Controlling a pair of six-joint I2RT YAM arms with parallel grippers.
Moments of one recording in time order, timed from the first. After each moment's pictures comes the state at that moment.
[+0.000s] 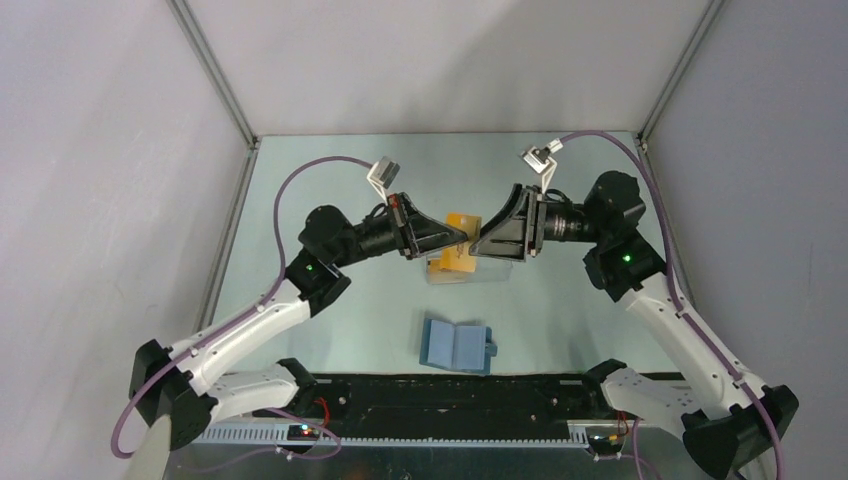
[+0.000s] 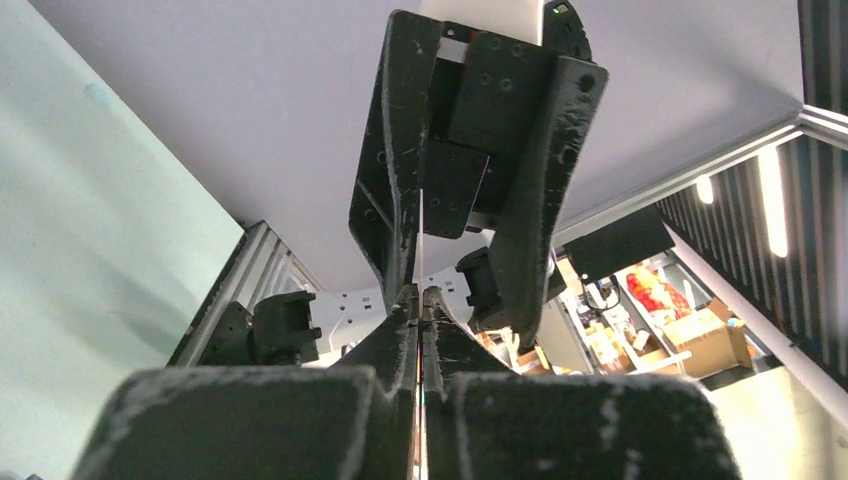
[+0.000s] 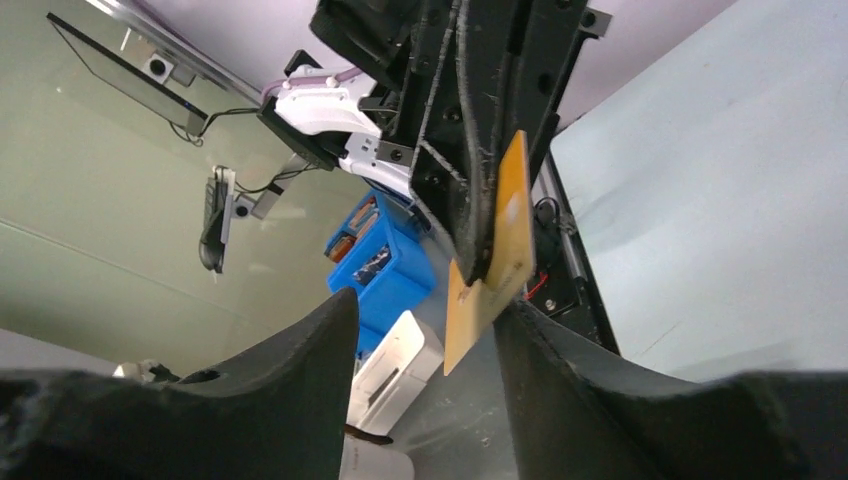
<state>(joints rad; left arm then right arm) -0.74 1.10 0.86 0.48 0.58 -1.23 0.48 1.00 1.06 0.06 -1.06 0.86</state>
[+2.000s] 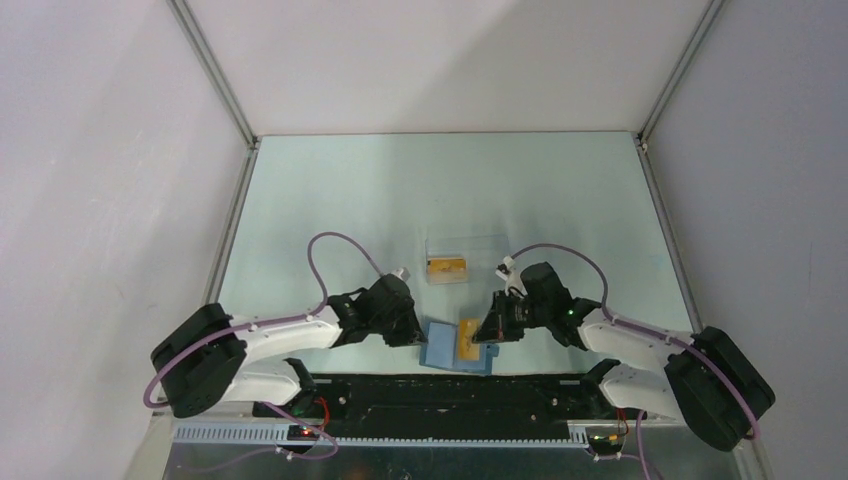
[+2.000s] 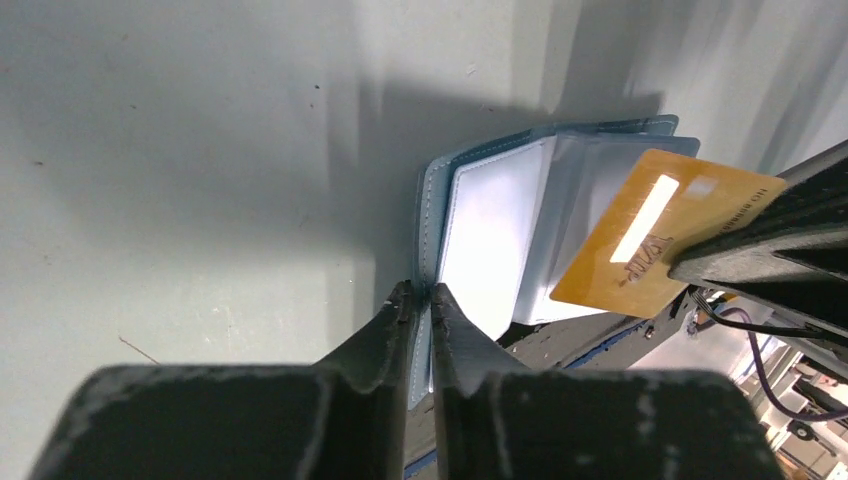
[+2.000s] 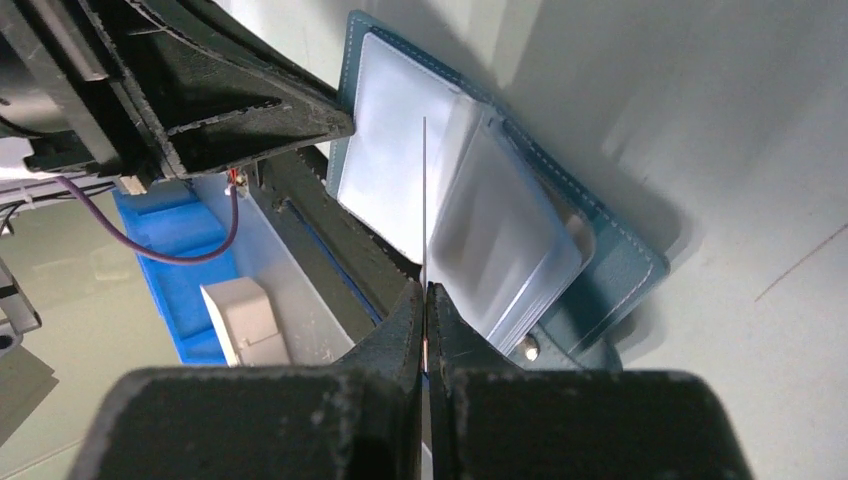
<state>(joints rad) -0.93 1.26 0.48 -0.16 0.11 -1.05 0.65 1.12 0.36 0.01 -0.60 0.76</state>
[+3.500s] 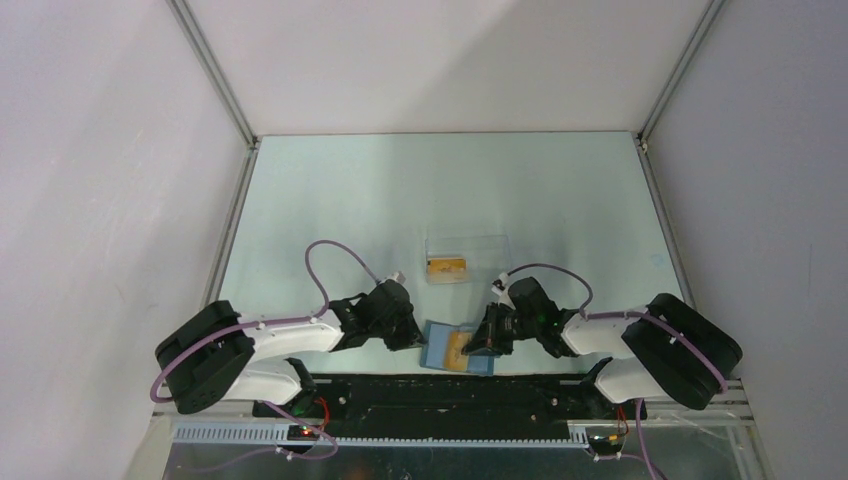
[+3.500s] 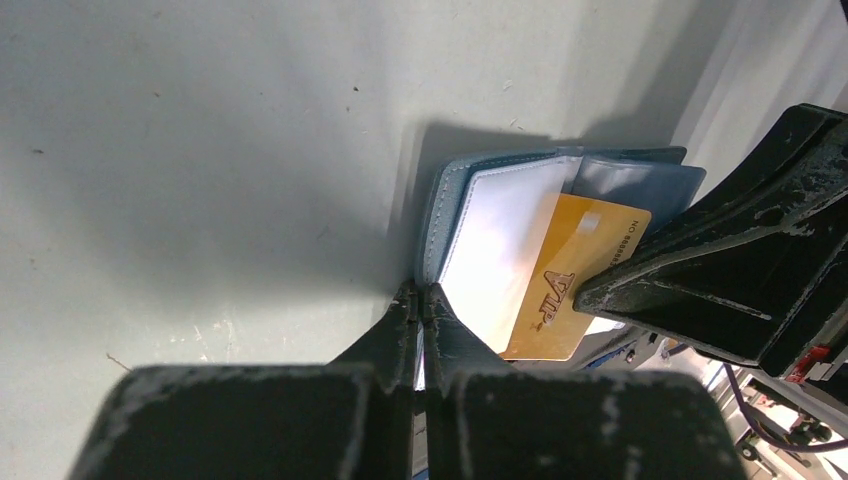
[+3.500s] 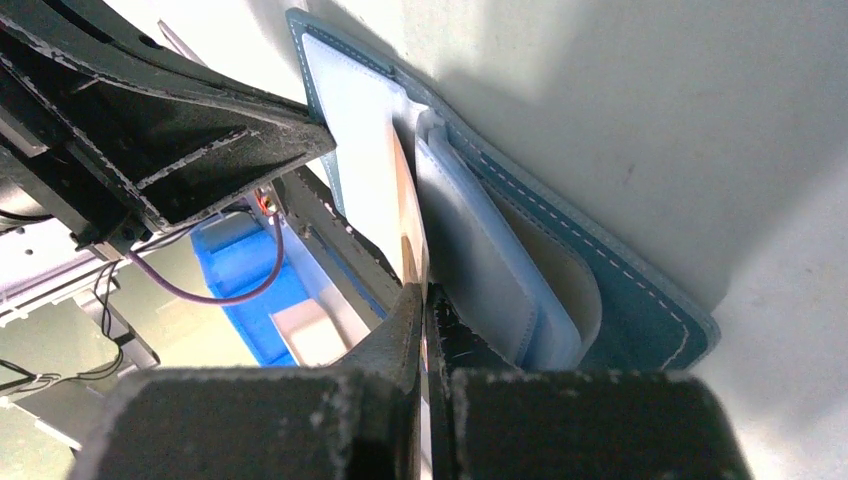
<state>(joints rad) -0.93 1.29 0.43 -0.07 0.09 -1.15 0.76 1.36 0.25 0.37 -0.55 1.11</state>
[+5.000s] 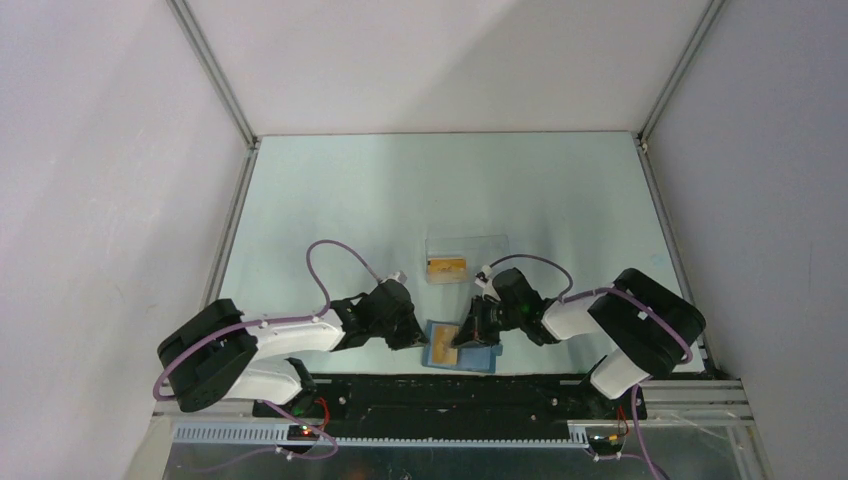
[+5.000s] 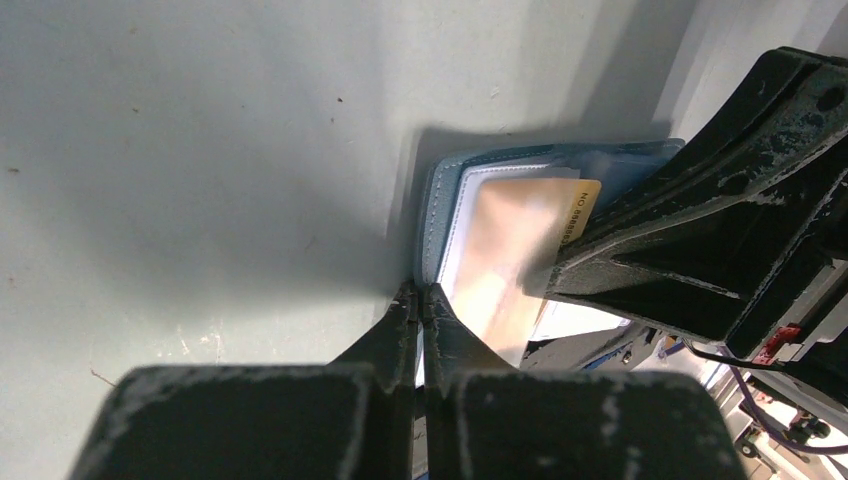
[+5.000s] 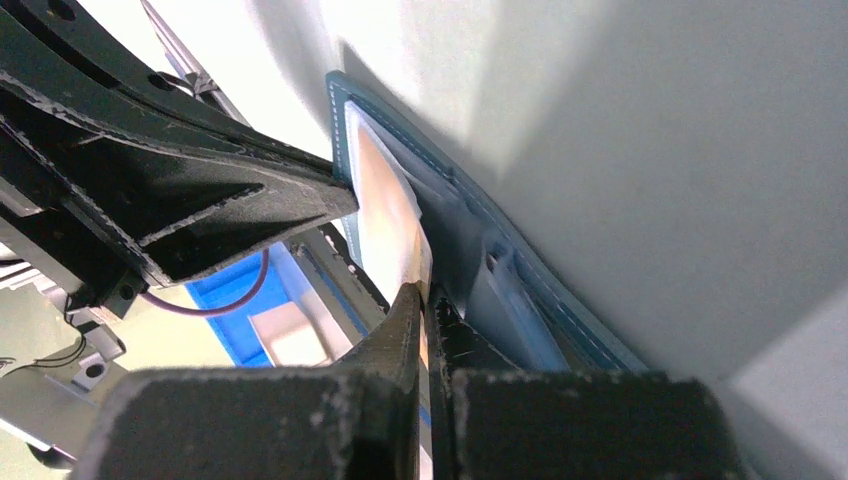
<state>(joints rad) -0.93 1.30 0.43 -0.04 0.09 -1.15 0.77 1.56 0.36 0.44 -0.57 1.02</state>
